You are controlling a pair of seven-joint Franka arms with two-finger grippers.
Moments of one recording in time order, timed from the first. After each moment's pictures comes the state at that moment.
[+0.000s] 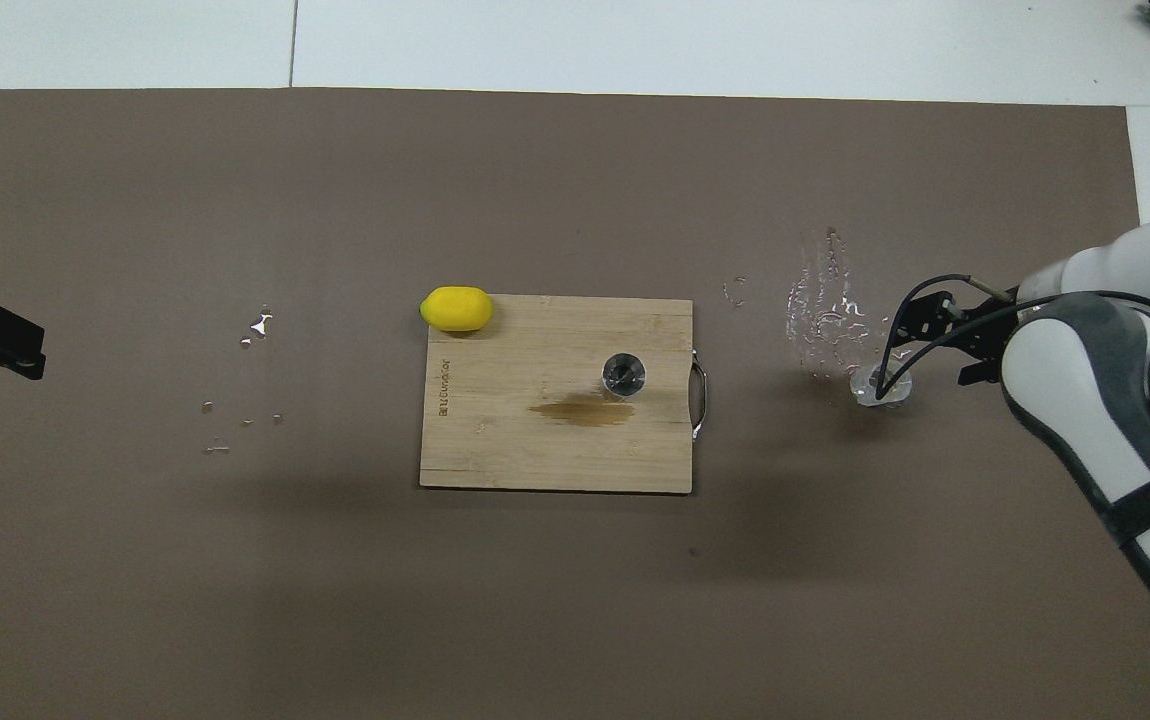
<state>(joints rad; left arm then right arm) 0.03 0.03 -0.02 -1.59 0.09 1.47 0.02 -0.19 0.16 0.15 -1.98 0.12 2.05 0.29</state>
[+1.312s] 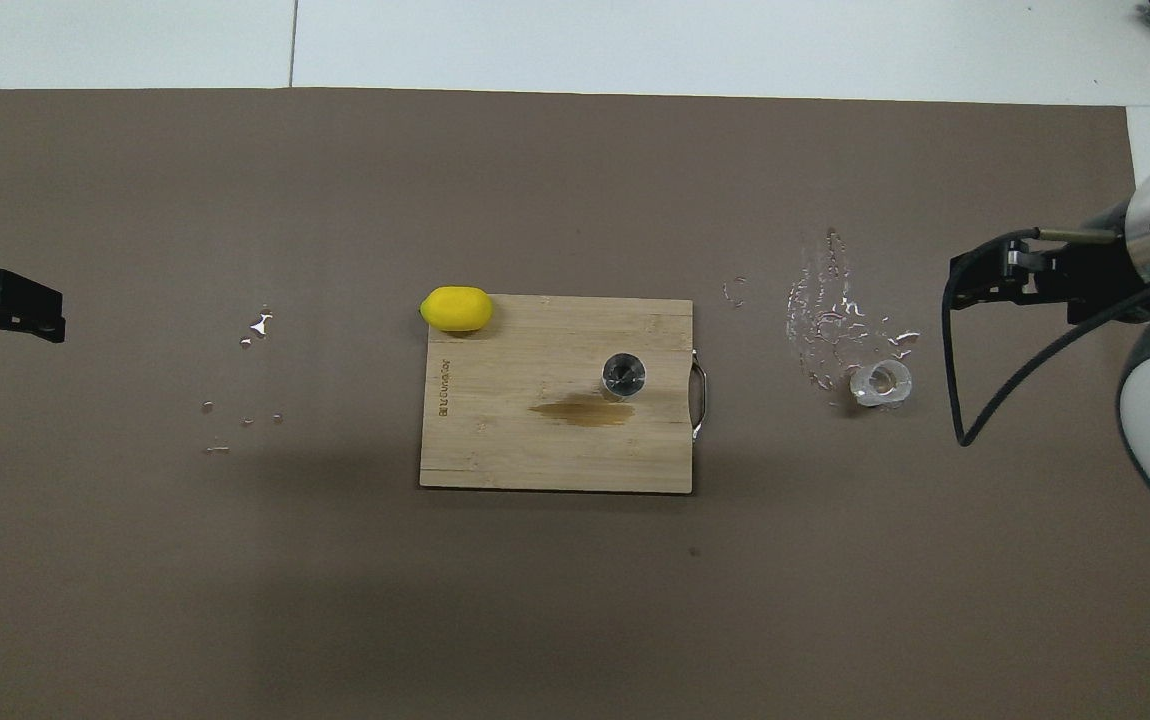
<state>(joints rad) 0.02 0.03 -0.02 -1.62 0.07 1.58 -0.03 -0.05 0.04 0.16 -1.51 -0.03 1.53 0.26</state>
